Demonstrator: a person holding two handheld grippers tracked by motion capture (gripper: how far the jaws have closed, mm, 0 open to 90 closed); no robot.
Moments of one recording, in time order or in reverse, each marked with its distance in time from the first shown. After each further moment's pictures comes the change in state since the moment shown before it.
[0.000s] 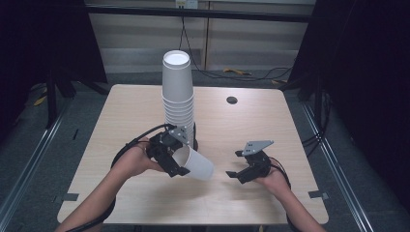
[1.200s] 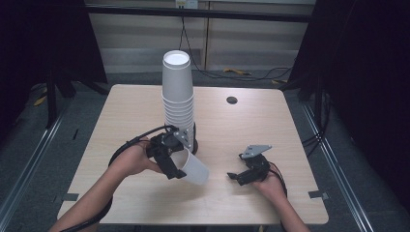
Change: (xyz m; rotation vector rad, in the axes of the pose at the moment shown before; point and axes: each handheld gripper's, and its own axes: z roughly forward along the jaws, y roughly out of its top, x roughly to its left) left arm -0.003 0.005 -0.002 0.124 -0.017 0.033; right arm -0.004 -0.021 0.014 0.037 -0.078 0.060
